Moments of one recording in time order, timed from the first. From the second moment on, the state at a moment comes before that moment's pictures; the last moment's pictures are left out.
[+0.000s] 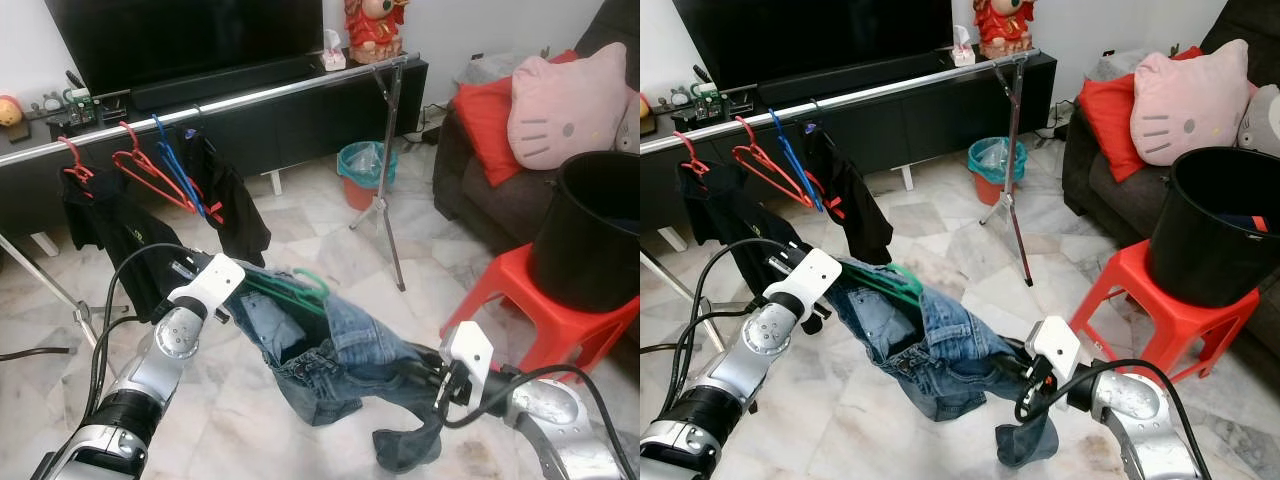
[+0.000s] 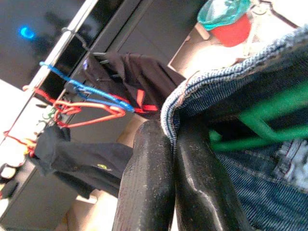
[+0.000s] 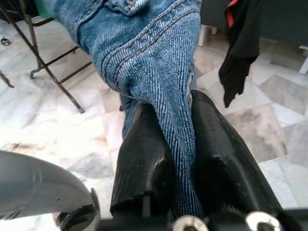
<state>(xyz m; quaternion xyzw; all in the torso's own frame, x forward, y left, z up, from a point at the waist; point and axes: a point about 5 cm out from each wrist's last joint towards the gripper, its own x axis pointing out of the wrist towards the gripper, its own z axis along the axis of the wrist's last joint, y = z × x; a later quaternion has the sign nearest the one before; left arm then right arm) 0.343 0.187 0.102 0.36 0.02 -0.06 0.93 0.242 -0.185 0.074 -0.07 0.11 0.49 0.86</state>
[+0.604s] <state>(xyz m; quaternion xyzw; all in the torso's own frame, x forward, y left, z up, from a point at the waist) 0.340 0.195 0.088 0.31 0.07 -0.06 0.95 0.217 -0.180 0.078 -0.03 0.14 0.56 0.81</state>
